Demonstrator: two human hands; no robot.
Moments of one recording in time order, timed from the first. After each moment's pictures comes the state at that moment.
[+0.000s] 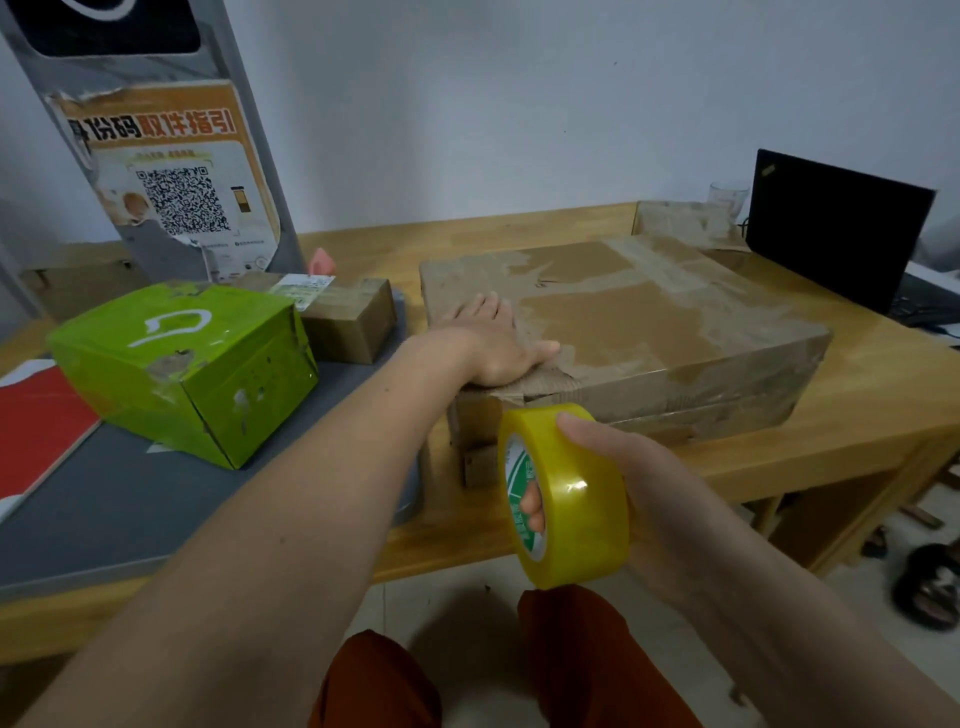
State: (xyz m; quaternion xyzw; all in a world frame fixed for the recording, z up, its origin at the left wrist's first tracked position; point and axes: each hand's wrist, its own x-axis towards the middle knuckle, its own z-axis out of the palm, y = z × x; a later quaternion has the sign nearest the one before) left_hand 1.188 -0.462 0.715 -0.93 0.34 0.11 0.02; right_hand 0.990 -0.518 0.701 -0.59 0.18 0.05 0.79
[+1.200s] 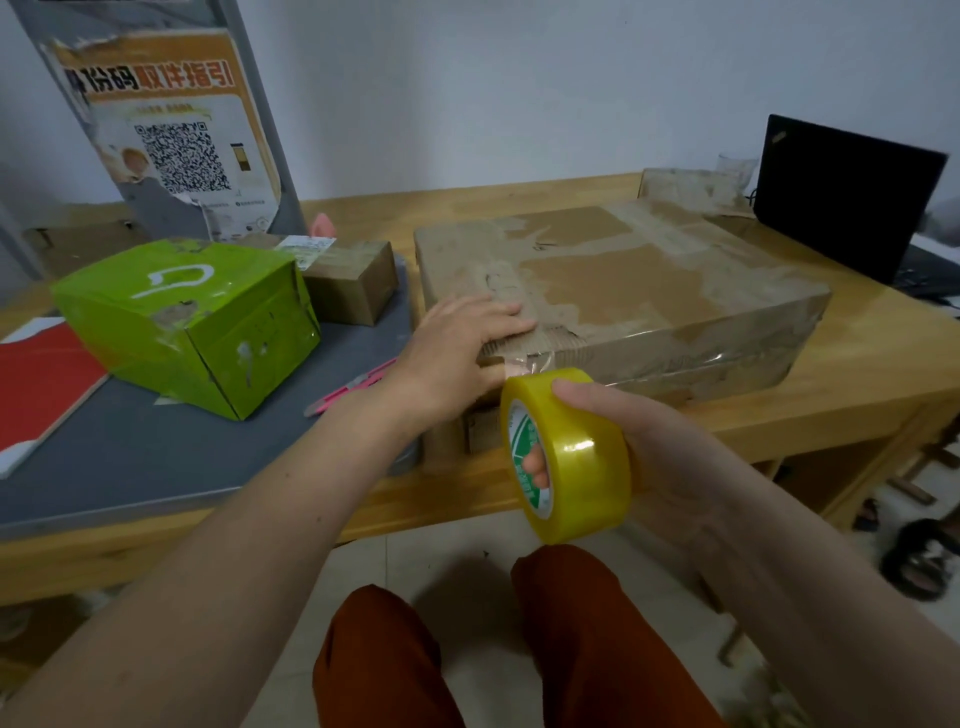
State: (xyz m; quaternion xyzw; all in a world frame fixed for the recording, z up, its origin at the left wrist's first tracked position) left_hand 1.147 -0.404 0.682 -0.85 0.46 -0.05 -0.25; right_hand 0.983 -0.528 0.696 -0.61 0.16 0.09 0.77
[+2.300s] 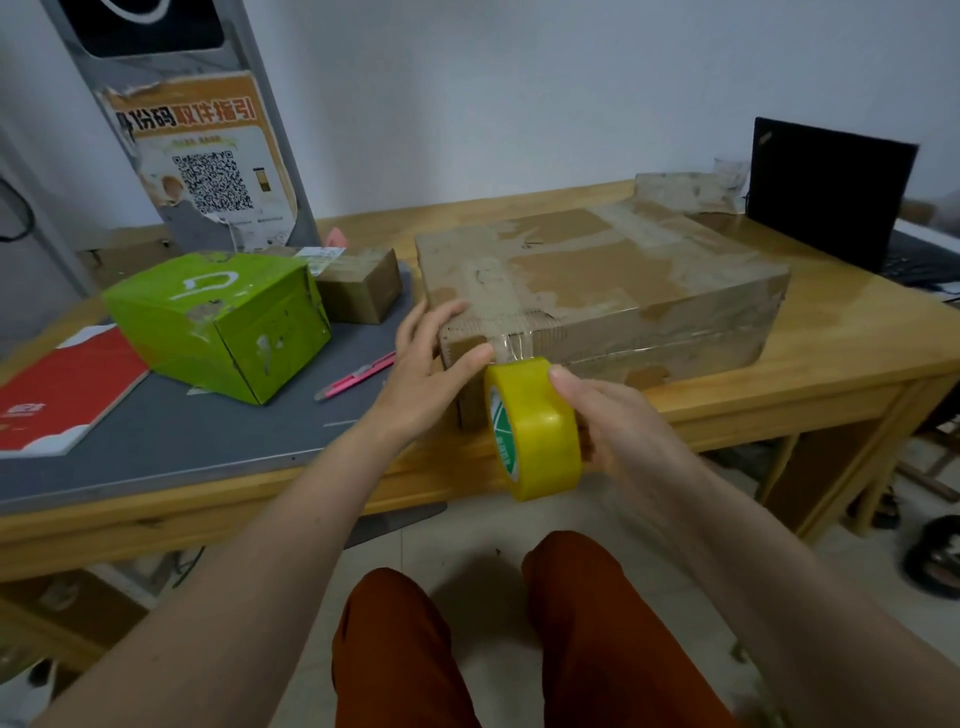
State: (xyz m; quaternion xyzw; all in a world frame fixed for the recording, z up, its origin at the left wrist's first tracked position) left_hand 1.107 -0.386 0.651 -0.82 0.29 0.01 -0.50; right_hand 0.973 -0.541 0.653 -0.69 0.14 -0.04 0.71
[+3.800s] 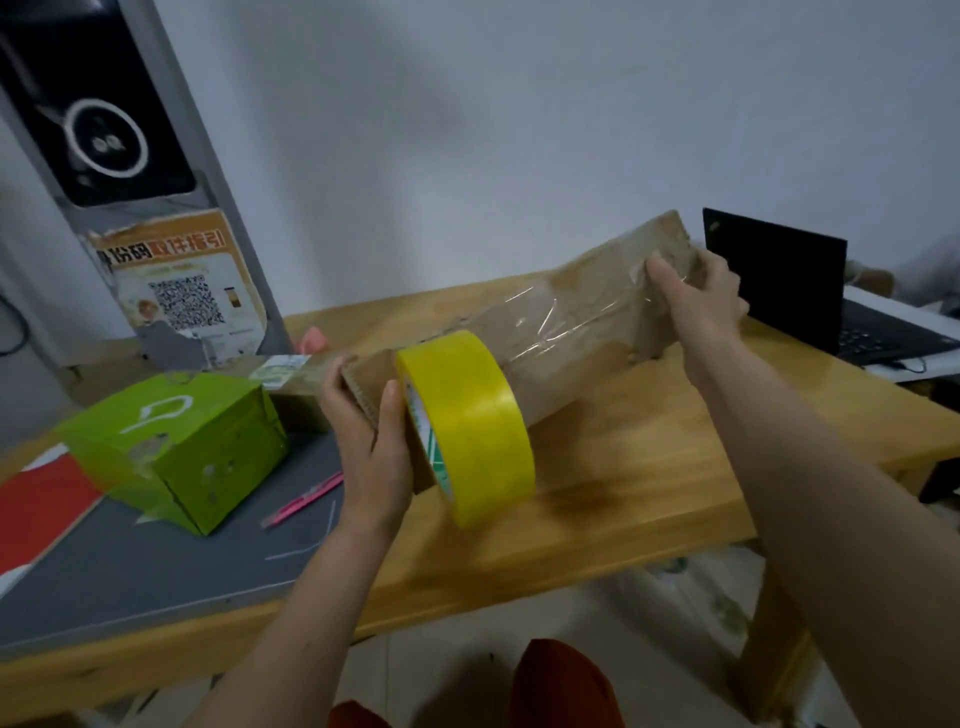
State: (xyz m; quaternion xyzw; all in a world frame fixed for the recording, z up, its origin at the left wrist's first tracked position) left_hand 1.101 -0.447 0.690 -0.69 0.18 -0.21 -0.67; right_hand 1.074 -0.744 0.744 -0.66 0.26 -0.41 0.57
